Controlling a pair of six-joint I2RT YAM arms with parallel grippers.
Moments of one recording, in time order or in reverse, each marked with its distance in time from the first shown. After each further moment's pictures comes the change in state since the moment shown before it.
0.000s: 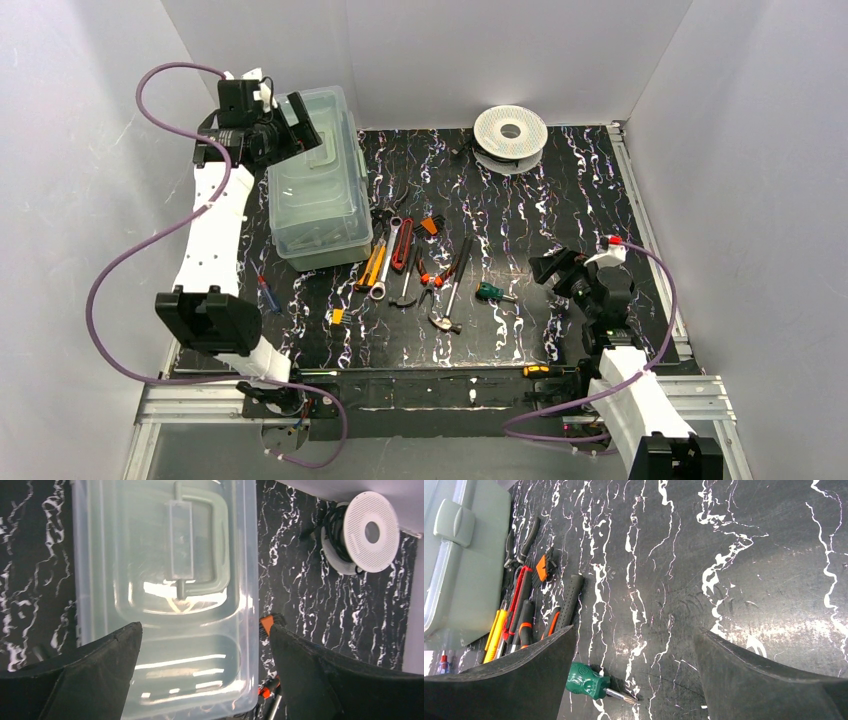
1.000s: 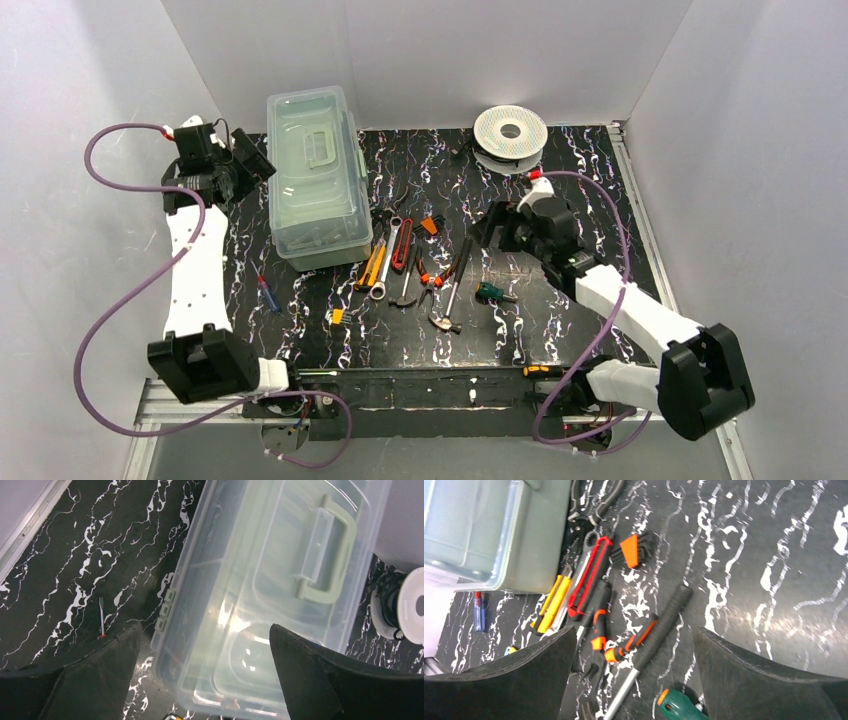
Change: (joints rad) left arm 0.220 -0.300 -0.400 0.097 -0.115 -0.078; right arm 0.443 0.479 0.541 -0.183 0.129 -0.061
